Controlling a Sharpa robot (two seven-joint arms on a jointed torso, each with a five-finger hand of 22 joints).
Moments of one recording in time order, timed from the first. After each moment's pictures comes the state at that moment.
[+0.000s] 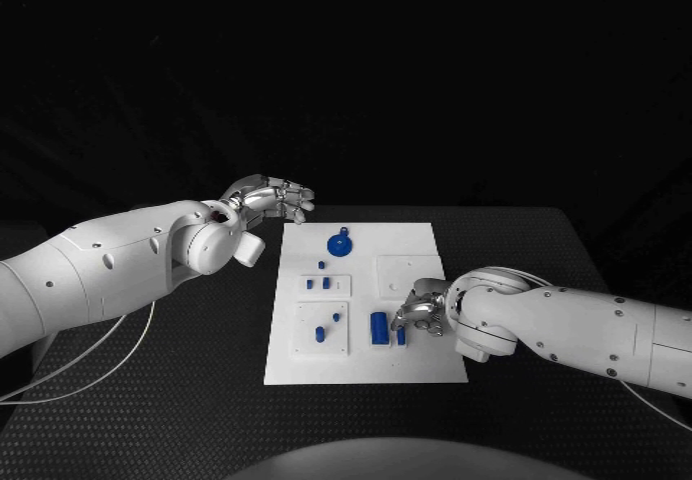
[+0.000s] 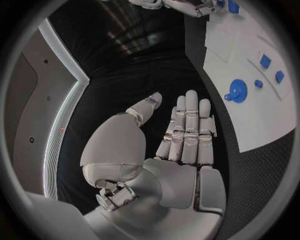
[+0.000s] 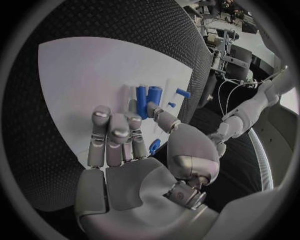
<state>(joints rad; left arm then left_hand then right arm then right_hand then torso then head) 1.23 -0.70 -0.10 1.18 -0.20 -0.09 0.19 1.08 -0.12 0.53 -0.16 0.10 0.81 0.19 0.23 0.59 1.18 0.11 0.12 0.30 1.11 0.03 0.52 0.66 0.01 0.83 -0.07 0.51 1.28 1.10 -0.71 -0.17 1.51 -1.03 -0.08 -0.57 0.73 -0.03 0.82 -0.26 0.05 1.09 0.06 0.23 0.64 1.20 -0.04 1.11 1.08 1.32 -0.13 1.22 1.07 0.24 1.12 -0.05 1.04 1.28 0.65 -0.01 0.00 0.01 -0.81</state>
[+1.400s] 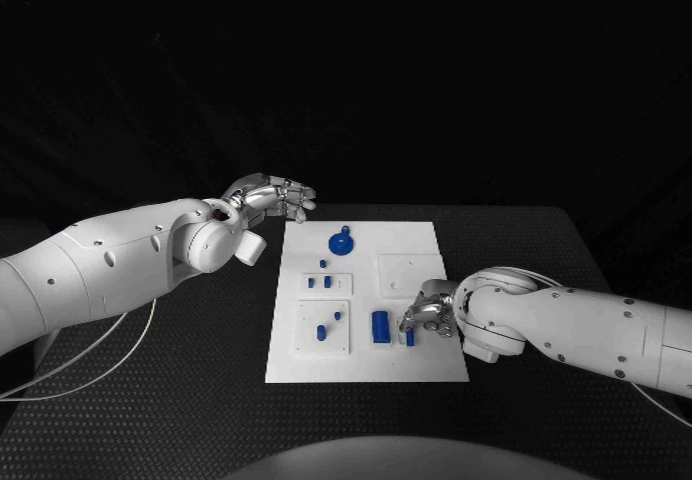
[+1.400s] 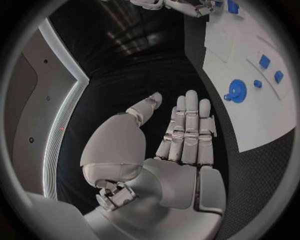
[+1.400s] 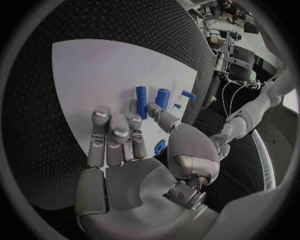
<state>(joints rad) 1.23 -0.71 -0.10 1.18 -0.20 -0.09 0.19 1.08 -0.12 0.54 -0.16 0.10 0.81 0.19 0.23 0.59 1.18 0.11 0.12 0.30 1.11 0.03 0.52 0.66 0.01 0.83 -0.07 0.51 1.29 1.10 -0.72 -0.18 1.50 -1.04 -0.06 -0.59 0.72 -0.03 0.81 -0.27 0.05 1.10 0.07 0.23 0.64 1.20 -0.04 1.11 1.08 1.33 -0.13 1.22 1.07 0.24 1.12 -0.05 1.04 1.28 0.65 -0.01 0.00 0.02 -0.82</state>
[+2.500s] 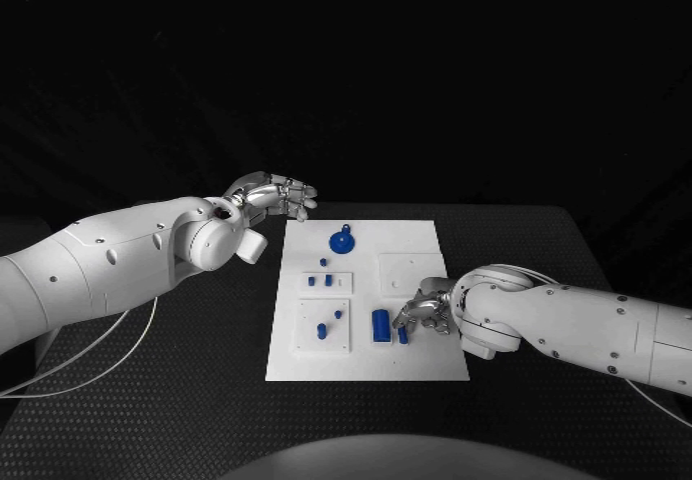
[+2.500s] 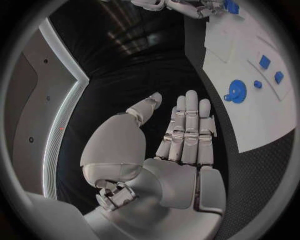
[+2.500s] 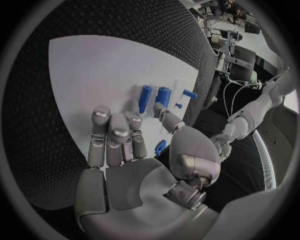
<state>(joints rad) 1.23 -0.71 -0.10 1.18 -0.20 -0.09 0.19 1.08 -0.12 0.53 -0.16 0.10 0.81 0.19 0.23 0.59 1.18 0.11 0.13 0.30 1.11 0.03 0.52 0.66 0.02 0.83 -0.07 0.51 1.29 1.10 -0.70 -0.18 1.48 -1.04 -0.06 -0.59 0.63 -0.11 0.70 -0.27 0.05 1.10 0.07 0.23 0.63 1.20 -0.04 1.11 1.08 1.32 -0.13 1.23 1.07 0.24 1.12 -0.04 1.04 1.28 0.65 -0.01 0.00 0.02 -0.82</state>
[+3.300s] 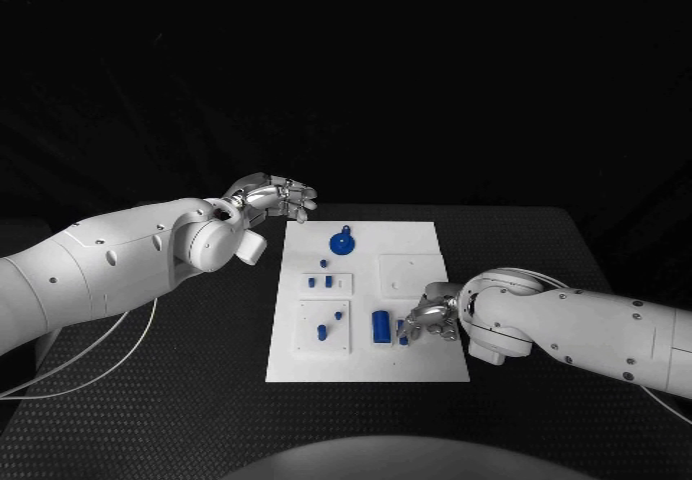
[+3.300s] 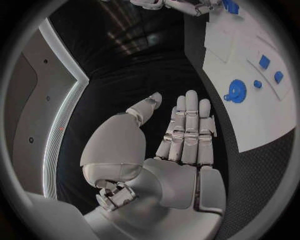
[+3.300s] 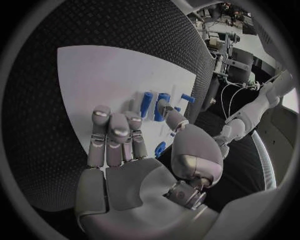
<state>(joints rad) 1.23 -0.71 -0.10 1.18 -0.20 -0.09 0.18 1.08 -0.12 0.53 -0.16 0.10 0.81 0.19 0.23 0.58 1.18 0.11 0.13 0.30 1.11 0.03 0.52 0.66 0.01 0.83 -0.07 0.50 1.29 1.10 -0.75 -0.18 1.52 -1.04 -0.03 -0.58 0.67 -0.19 0.69 -0.27 0.05 1.10 0.07 0.23 0.62 1.19 -0.03 1.11 1.08 1.32 -0.14 1.23 1.06 0.24 1.12 -0.04 1.04 1.27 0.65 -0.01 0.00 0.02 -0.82</state>
